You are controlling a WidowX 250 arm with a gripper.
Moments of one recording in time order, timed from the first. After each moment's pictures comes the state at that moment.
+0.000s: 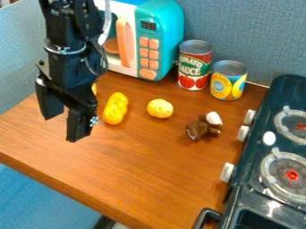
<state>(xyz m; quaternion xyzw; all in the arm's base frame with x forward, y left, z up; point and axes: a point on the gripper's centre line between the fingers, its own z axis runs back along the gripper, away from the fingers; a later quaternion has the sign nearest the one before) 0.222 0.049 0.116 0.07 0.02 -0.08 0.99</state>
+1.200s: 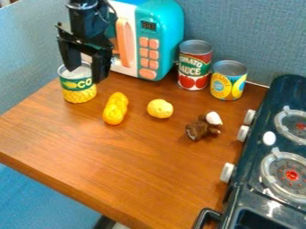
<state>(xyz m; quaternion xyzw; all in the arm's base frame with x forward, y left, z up) 0.324 0.111 0.124 0.06 -0.04 0.01 1.00</state>
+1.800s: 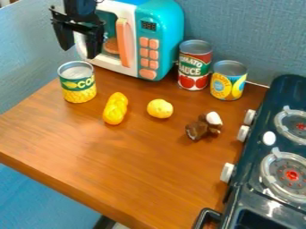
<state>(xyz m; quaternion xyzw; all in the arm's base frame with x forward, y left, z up) 0.367 0.164 0.129 0.06 -0.06 0.07 0.99</state>
